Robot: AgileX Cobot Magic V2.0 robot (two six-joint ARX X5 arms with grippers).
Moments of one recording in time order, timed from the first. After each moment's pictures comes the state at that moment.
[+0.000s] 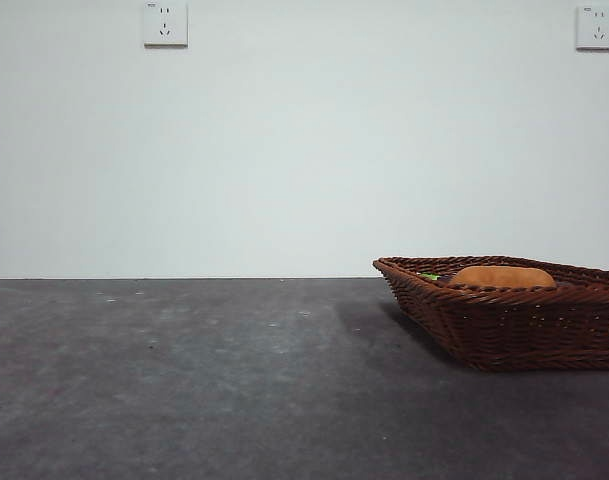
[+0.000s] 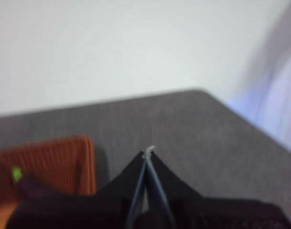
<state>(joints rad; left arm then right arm) -0.02 0.07 0.02 -0.17 0.16 0.08 -0.05 0.19 0.34 -0.23 0.17 0.05</state>
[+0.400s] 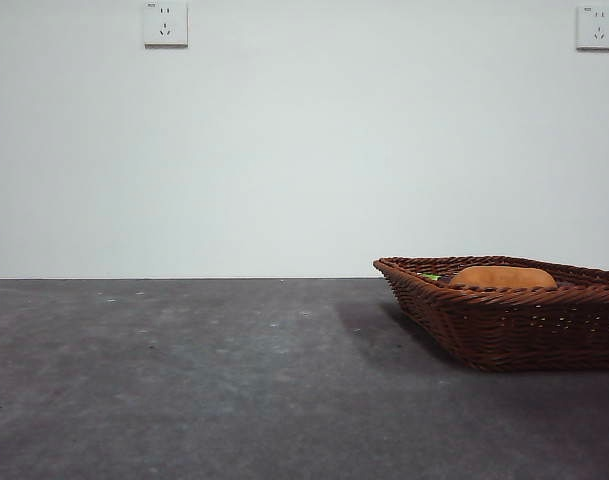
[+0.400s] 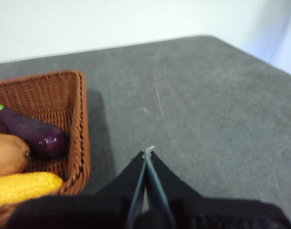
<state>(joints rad) -0.02 0.08 0.02 -0.16 0.16 0.08 -0.05 0.01 0.03 -0.18 0.16 0.08</state>
